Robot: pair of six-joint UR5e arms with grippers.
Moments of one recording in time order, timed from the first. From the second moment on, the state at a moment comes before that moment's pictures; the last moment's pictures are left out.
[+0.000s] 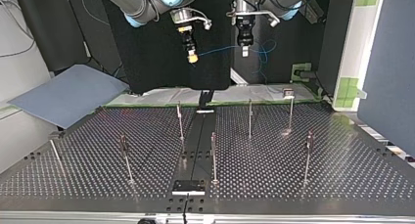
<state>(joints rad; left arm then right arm) -0.54 -2.00 -2.38 -1.99 -2.13 -1.62 2.41 -0.90 2.01 -0.99 1.83 1.47</state>
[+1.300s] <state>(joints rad) -0.57 -1.96 -2.36 -1.98 -2.13 -1.66 2.40 -1.01 1.92 -0.88 1.82 1.57</state>
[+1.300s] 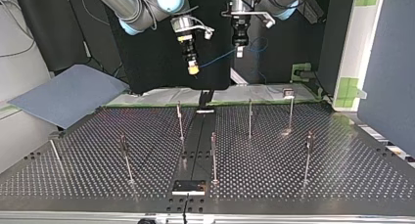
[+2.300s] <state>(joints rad) -0.49 -1.70 -2.30 -2.15 -2.31 -1.72 2.41 -1.17 1.73 -0.61 1.63 1.73</state>
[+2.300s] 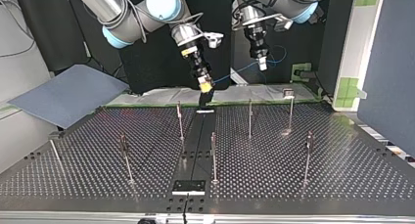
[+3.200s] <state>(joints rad) -0.34 -1.55 -2.24 -2.29 -2.27 -1.72 2.43 -1.11 1.51 -0.42 1.55 1.78</state>
